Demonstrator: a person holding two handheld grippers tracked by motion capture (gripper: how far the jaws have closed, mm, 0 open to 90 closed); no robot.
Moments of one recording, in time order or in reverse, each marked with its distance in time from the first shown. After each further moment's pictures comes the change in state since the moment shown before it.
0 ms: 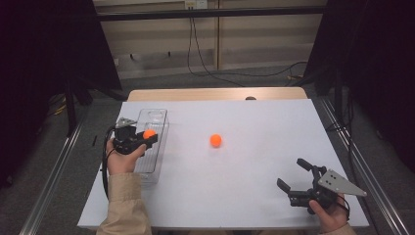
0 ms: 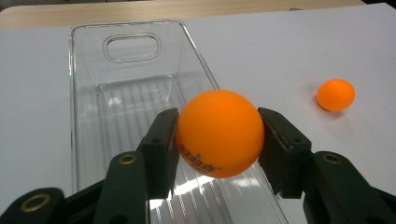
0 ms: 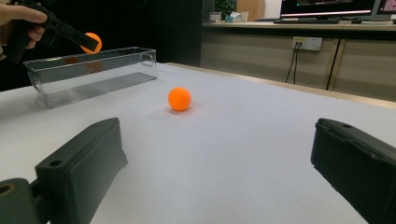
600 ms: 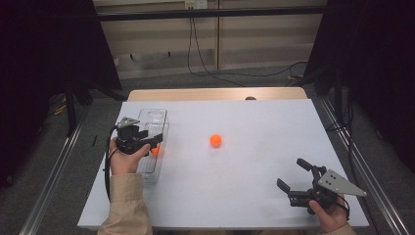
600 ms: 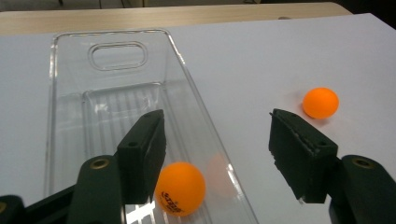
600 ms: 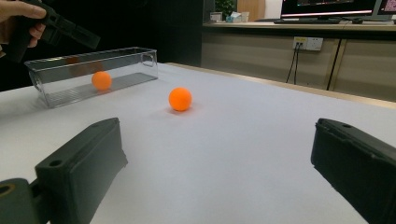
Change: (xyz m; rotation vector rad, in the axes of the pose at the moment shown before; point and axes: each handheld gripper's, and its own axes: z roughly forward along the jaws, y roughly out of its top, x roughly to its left) left arm -0.013 0.004 0.002 -0.027 -0.032 -0.010; right arm 0.000 0.000 0.000 0.000 0.002 0.001
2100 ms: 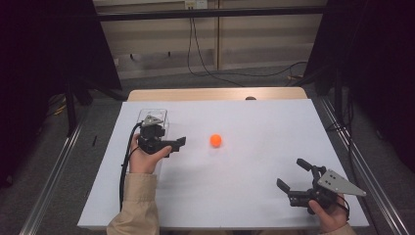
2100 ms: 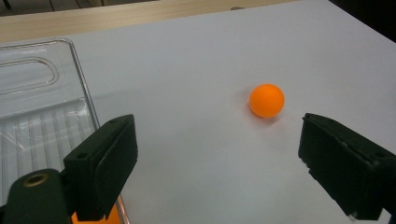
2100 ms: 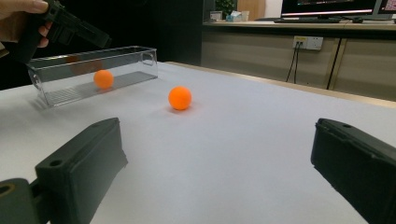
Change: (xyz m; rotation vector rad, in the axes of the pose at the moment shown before) left arm -0.045 0.008 0.027 0.032 -0.101 0.080; right arm 0.000 0.000 0.001 0.002 0.000 -0.003
